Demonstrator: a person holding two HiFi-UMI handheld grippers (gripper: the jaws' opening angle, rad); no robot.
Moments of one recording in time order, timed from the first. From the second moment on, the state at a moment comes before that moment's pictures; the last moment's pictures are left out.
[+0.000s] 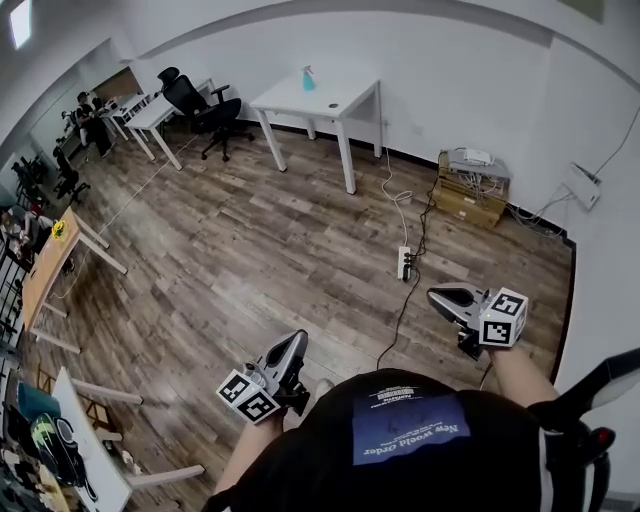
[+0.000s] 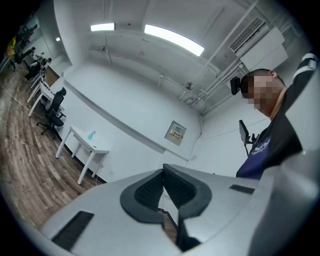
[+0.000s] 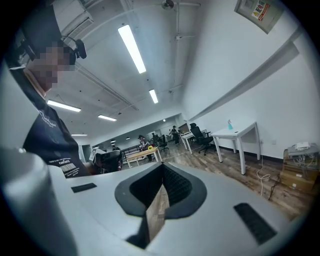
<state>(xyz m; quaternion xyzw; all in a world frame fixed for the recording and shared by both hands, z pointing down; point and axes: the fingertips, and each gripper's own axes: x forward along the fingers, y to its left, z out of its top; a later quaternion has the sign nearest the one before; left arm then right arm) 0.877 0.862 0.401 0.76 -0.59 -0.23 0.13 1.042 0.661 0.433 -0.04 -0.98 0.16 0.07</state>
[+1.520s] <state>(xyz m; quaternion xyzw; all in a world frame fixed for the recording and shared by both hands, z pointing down) 0.452 0.799 0.371 0.67 -0.70 -0.24 0.07 0.557 0.551 0.414 -0.20 -0.97 0.13 0.07</state>
